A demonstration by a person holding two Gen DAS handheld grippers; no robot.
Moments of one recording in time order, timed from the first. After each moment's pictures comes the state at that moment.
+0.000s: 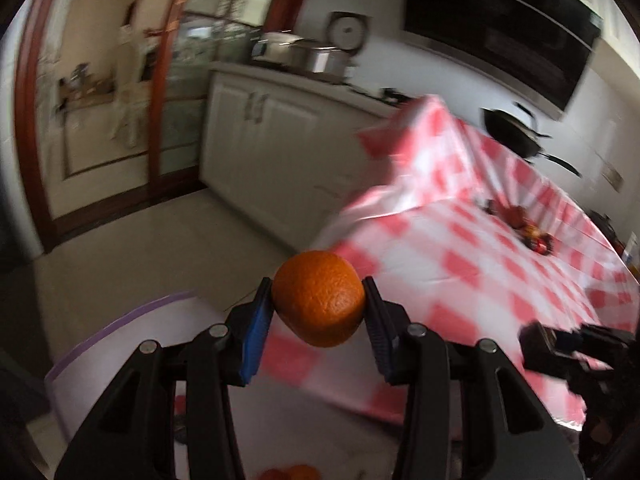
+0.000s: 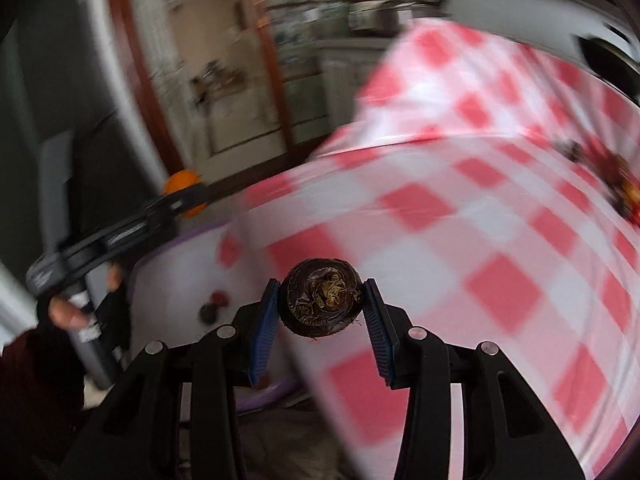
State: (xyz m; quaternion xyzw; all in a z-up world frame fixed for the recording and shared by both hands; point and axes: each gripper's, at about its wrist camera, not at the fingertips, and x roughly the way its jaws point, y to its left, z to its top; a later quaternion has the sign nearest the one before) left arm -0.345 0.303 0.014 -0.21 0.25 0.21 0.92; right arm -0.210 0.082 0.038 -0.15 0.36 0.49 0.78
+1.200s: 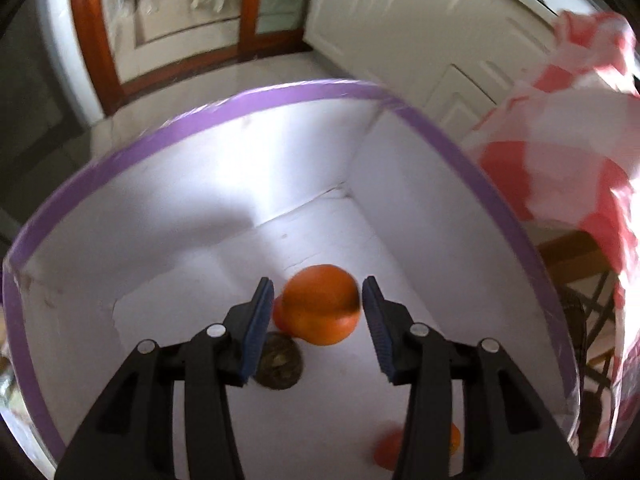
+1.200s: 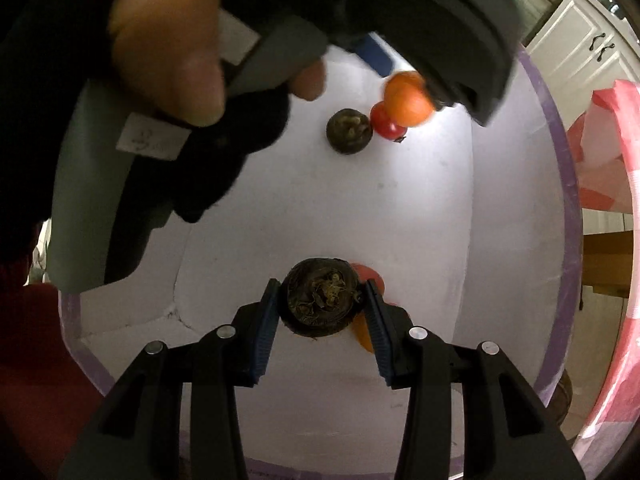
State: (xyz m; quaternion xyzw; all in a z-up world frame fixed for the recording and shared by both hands) left arm -0.356 0.388 -0.144 -0.29 0.45 0.29 0.79; right arm -0.363 0.229 -0.137 -0.49 0.41 0.57 0.52
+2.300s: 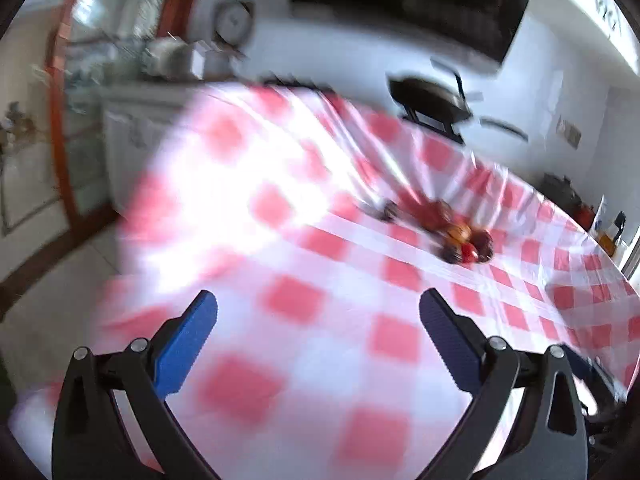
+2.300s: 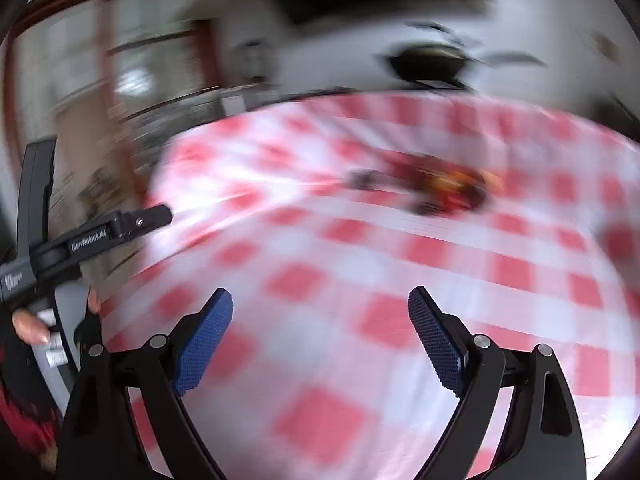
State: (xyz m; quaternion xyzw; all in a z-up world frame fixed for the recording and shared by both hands) left arm -0.086 0.142 0.089 -0.15 0.29 0.07 0.94; right arm -0.072 -0.130 0.079 0.03 0.30 0.25 0.92
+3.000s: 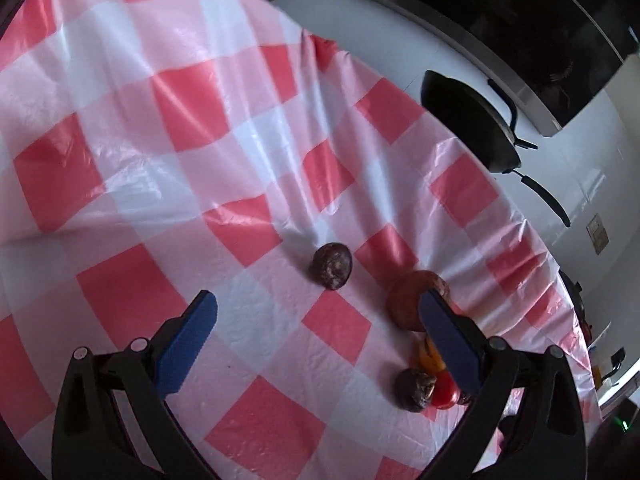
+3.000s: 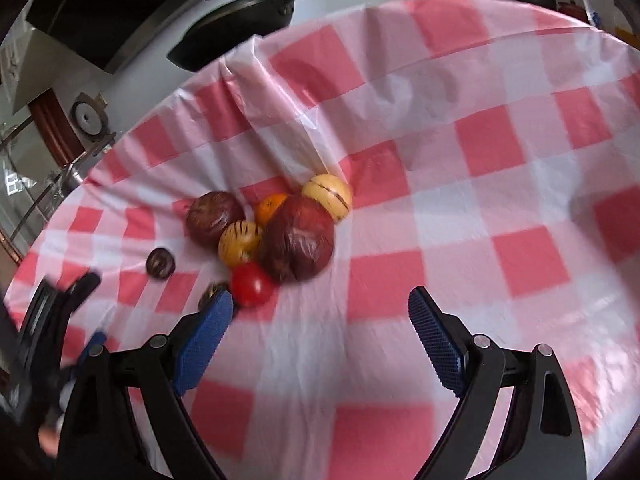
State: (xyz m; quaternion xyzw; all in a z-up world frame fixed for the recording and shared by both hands) left arm 0.112 0.110 0.026 -0.34 0.25 0.09 0.90; right arm 0.163 -0.201 0.029 0.15 0.37 0.08 0.91
